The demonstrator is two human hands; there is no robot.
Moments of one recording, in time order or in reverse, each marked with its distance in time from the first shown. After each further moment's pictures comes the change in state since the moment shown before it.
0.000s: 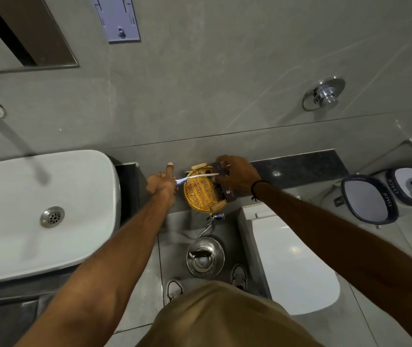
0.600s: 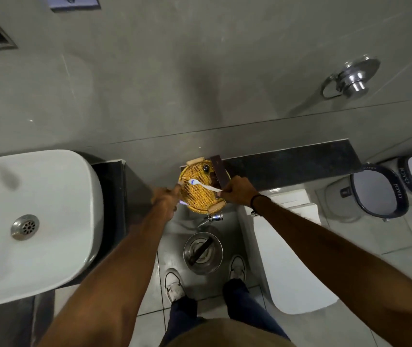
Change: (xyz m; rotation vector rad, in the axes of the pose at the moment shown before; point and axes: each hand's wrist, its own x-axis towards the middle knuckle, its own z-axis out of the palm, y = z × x) left_hand 0.041 -0.049 0.048 0.241 -0.219 -0.142; right_hand 0.039 0.061 0.059 0.089 -0.258 0.278
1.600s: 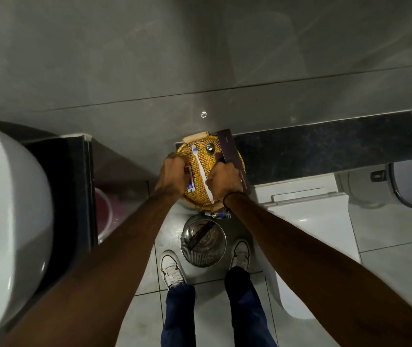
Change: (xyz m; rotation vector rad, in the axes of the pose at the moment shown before) left_hand 0.102 -0.010 0.070 0.700 -0.034 0.672; right_hand 0.120 0.013 0.092 -0.159 0.166 0.053
